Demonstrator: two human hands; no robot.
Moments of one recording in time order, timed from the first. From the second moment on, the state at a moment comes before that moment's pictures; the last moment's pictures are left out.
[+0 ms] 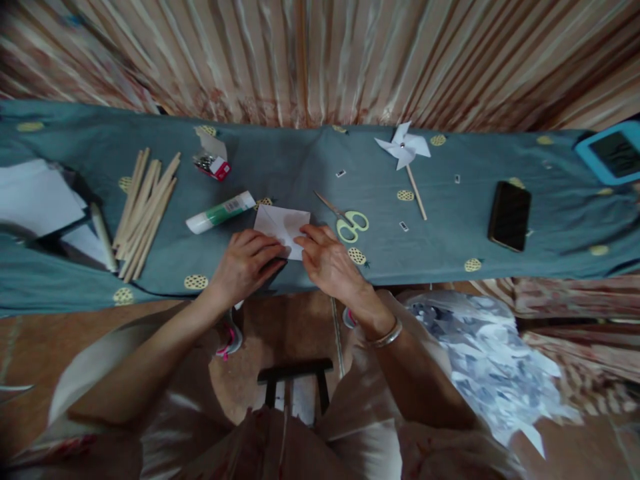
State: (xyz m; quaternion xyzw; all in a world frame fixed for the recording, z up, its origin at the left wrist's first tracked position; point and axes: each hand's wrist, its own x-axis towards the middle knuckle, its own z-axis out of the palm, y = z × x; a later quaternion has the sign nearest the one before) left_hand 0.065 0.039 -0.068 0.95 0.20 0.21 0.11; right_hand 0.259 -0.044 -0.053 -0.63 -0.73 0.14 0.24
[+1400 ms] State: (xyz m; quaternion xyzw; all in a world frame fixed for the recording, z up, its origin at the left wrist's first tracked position) left_hand 0.058 0.026 -0.074 0.94 0.18 0.25 0.18; right_hand 0.244 -0.040 -0.069 -0.66 -0.59 0.23 0.41
